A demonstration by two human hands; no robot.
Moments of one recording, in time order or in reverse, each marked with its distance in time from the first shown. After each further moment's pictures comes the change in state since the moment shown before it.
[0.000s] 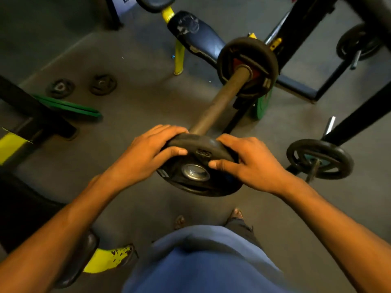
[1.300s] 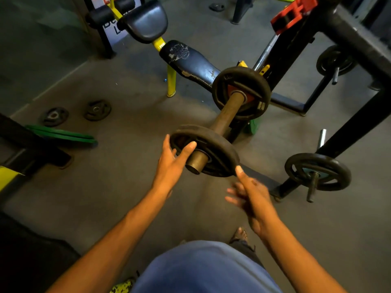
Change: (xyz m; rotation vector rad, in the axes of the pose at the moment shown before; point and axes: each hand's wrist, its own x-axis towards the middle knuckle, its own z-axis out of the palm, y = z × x) left_hand 0.065 -0.041 0.071 -0.869 0.332 -0.580; right_hand -0.005 0.027 0.080 1.213 0.584 0.951
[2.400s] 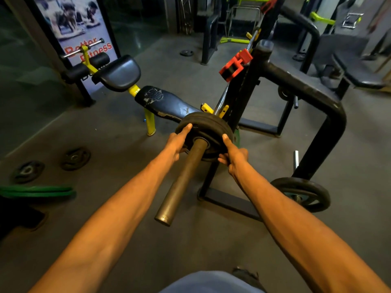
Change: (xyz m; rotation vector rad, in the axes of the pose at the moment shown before) left_hand 0.207 0.078 0.128 0.009 -0.089 -0.180; right_hand 0.187 -0.154 0.008 0.196 0.240 -0.124
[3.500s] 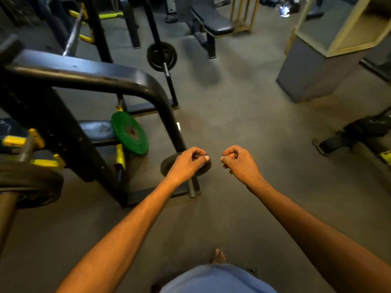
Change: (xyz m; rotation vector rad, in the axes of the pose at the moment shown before) left_hand -0.184 -0.112 0.478 0.727 -0.788 0.355; right_hand 0.016 -0.059 -0.513 -0.534 0.303 -0.253
